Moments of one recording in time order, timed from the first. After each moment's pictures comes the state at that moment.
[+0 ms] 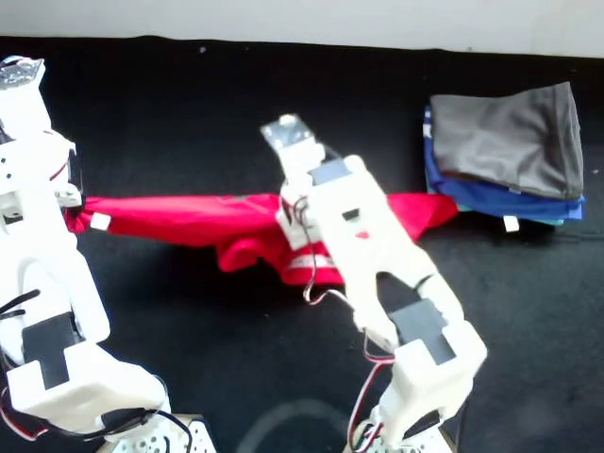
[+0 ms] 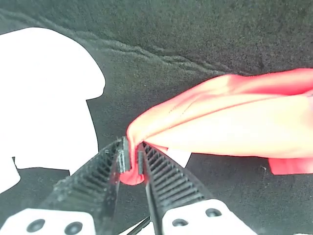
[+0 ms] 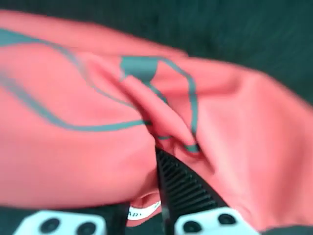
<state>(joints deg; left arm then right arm) -30.7 3.0 -17.0 94.6 -9.9 -29.4 11.1 3.4 67.8 7.7</state>
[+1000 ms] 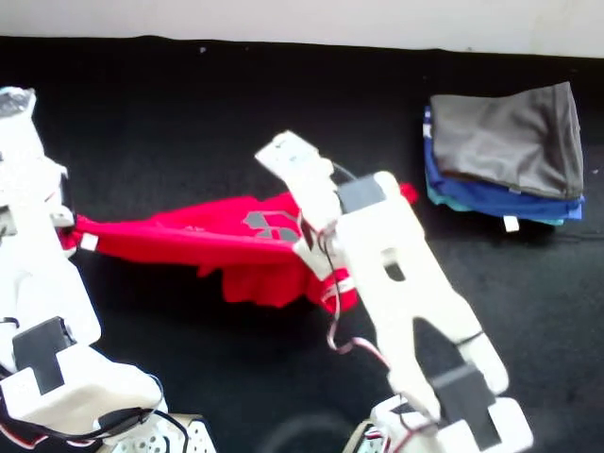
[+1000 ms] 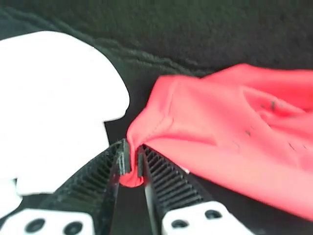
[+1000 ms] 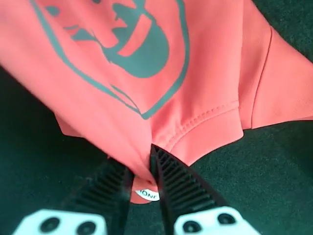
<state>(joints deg) -36.3 2.4 2.5 76.5 -13.6 -29.1 -12.0 20.4 75.5 20.9</state>
